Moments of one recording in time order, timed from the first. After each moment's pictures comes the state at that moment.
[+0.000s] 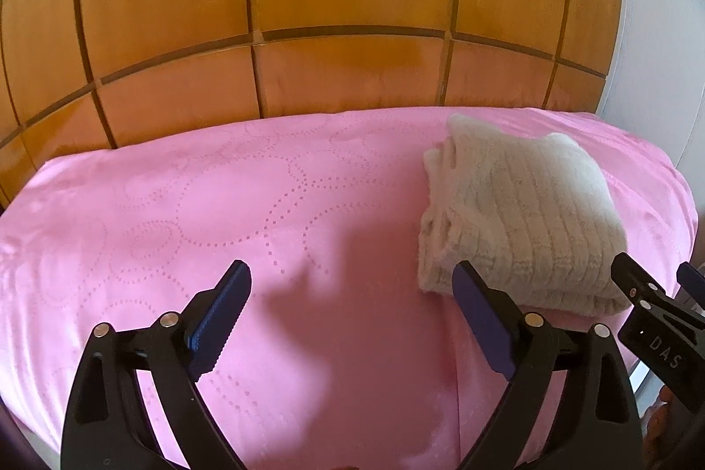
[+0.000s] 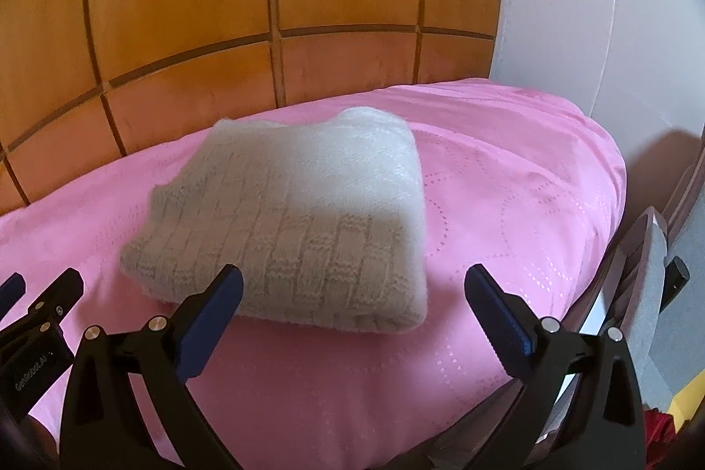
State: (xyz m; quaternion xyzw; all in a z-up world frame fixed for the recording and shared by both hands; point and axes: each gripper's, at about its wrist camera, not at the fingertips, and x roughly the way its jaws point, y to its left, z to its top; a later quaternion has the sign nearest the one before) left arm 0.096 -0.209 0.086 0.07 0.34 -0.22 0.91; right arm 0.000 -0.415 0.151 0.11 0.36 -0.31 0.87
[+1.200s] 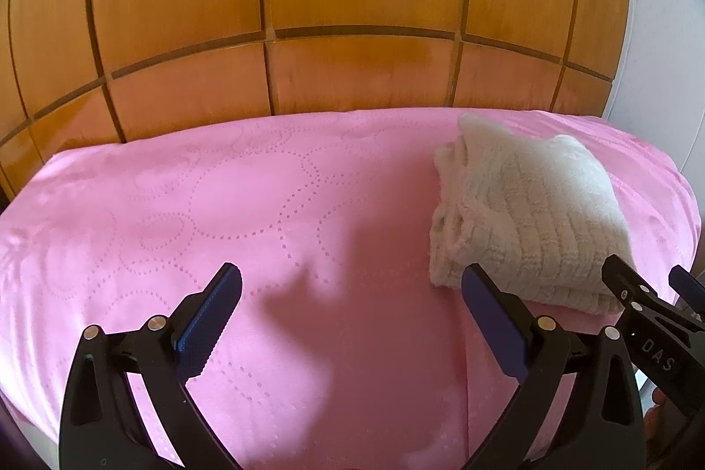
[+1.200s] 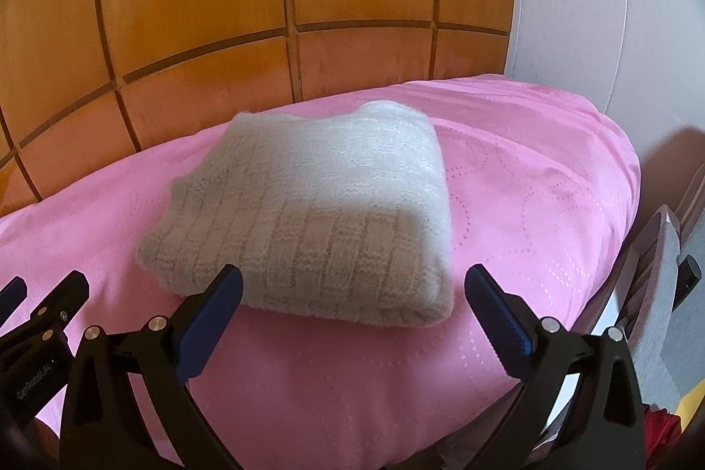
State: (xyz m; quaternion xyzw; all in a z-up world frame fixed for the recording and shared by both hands) left arm 0.091 -0.202 0.086 0.07 0.34 -0.20 0.91; right arm 0.007 -0.414 0.147 0.12 0.36 -0.28 0.88
